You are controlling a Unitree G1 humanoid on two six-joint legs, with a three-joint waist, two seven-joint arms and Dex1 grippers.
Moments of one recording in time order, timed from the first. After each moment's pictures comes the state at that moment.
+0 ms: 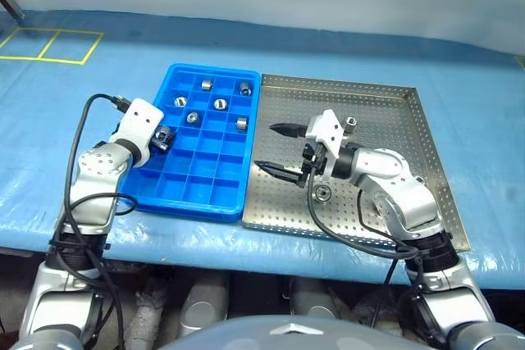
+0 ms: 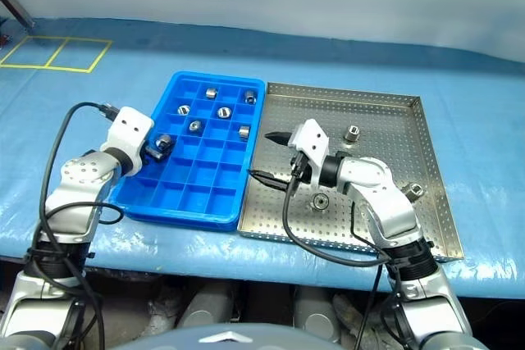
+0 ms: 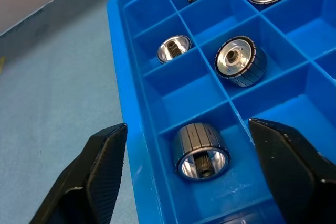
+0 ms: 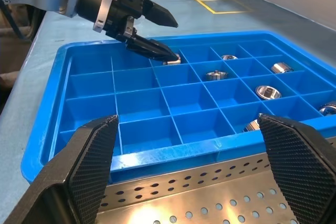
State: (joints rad) left arm -0.32 0.56 0.03 -0.15 0.02 0.67 -0.40; right arm -0.34 -0.44 0.18 -0.21 0.34 0.36 0.86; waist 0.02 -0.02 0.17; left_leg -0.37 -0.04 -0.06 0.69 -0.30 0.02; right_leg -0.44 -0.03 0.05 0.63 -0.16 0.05
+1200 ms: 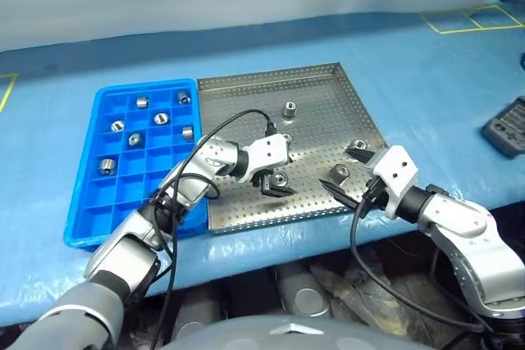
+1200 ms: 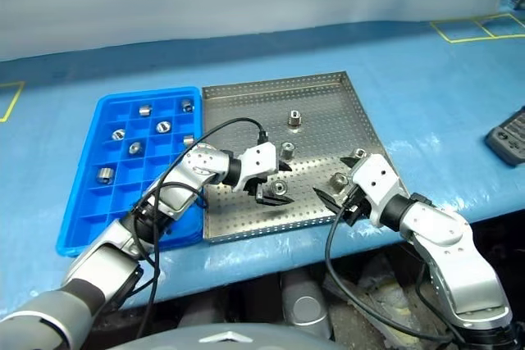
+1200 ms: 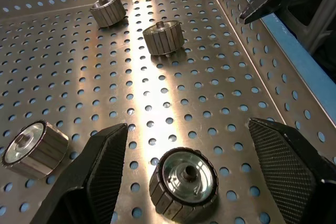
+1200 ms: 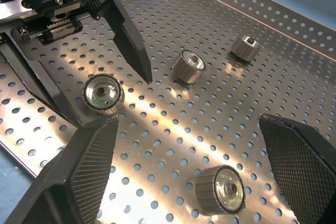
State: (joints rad) left arm -0.65 0.33 -0.53 0.20 -0.04 0.35 -1.03; right arm 0.12 -0.66 -0.11 -0.60 0.30 0.52 0.63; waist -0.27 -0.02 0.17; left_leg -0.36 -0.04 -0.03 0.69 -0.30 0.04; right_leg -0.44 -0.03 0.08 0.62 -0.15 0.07
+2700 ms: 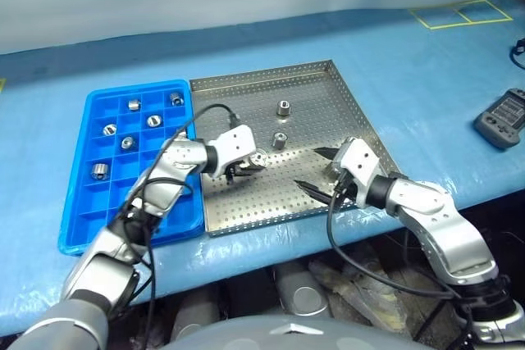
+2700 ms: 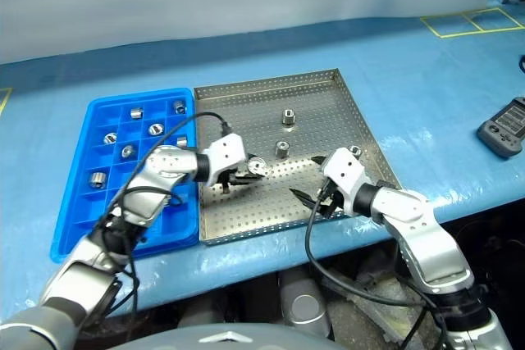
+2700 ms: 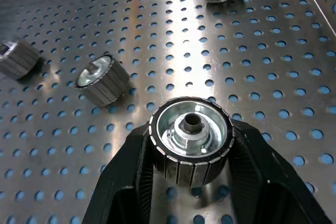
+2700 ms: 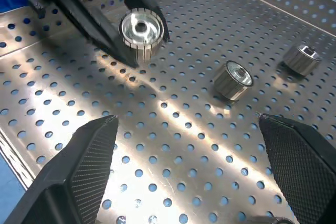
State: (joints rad) left arm -0.48 0.49 -0.31 -0.08 0.02 0.44 -0.92; right arm -0.10 -0.63 0.11 -0.40 0.26 0.48 0.71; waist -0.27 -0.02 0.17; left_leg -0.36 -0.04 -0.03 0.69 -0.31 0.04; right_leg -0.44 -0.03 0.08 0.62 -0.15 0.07
